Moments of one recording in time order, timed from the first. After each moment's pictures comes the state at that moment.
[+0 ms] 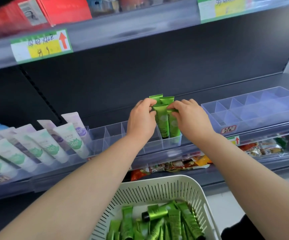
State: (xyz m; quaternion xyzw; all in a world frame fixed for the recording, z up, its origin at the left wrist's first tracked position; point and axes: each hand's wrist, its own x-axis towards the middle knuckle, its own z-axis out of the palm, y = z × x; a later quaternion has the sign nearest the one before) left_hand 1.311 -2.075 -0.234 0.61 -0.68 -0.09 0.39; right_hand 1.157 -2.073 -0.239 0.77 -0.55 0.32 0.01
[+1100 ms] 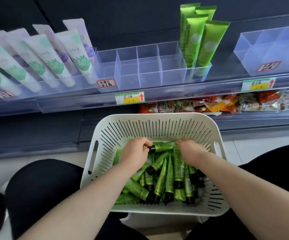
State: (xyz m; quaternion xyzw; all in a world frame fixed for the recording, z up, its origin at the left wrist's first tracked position) left_hand 1.385 -1.890 -0.449 0.72 -0.63 -0.26 0.14; right_hand 1.190 -1.940 -0.449 0.78 -0.56 -0.16 -0.23
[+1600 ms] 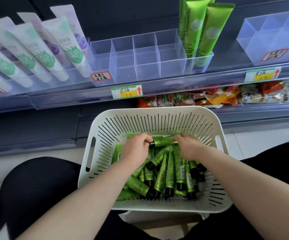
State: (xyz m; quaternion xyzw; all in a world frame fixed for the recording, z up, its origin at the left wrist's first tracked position) left_hand 1.381 -1.892 -0.461 0.73 -0.62 -0.25 0.16; right_hand 1.189 -1.947 -0.465 0.76 -0.55 -0.17 -0.31
